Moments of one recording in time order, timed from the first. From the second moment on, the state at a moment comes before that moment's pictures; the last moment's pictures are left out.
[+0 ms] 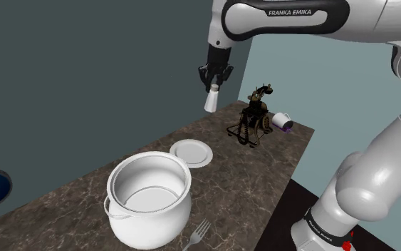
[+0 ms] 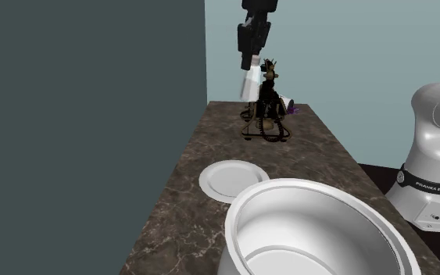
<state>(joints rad) 0.14 -0.14 0.15 -1.82 -0.13 1.77 0.53</state>
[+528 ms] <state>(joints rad) 0.20 -0.39 0.21 -2.05 -0.08 1.75 0.63</state>
